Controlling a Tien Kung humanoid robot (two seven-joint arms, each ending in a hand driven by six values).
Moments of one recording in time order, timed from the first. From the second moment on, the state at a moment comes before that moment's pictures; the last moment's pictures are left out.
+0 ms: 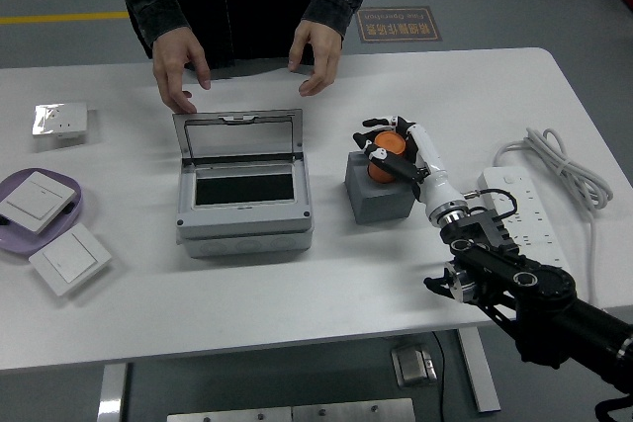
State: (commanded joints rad) left arm 0.00 0.29 -0.13 -0.30 0.19 0.04 0.13; right arm 0.55 -0.19 0.55 0.91 -0.63 -0.36 0.52
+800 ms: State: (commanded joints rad) left arm 0.00 0.29 -0.13 -0.30 0.19 0.04 0.13; right arm 0.56 -0.18 0.50 0.91 -0.64 -0.38 0.50
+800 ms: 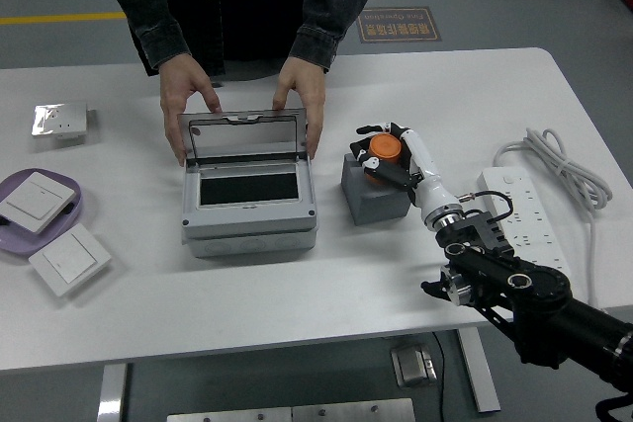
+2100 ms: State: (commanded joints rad) left arm 0.00 0.29 -0.13 -0.30 0.19 0.04 0.13; right arm 0.56 -0.18 0.49 0.92 -0.65 -0.41 0.52
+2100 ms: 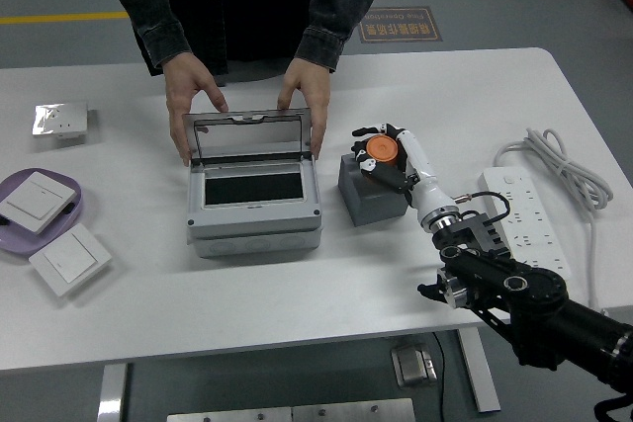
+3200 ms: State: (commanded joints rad) left arm 0.00 0.28 -0.13 -0.29 0.19 0.05 0.13; right arm 0.56 -0.19 0.53 0.98 -0.65 -0.44 0.53
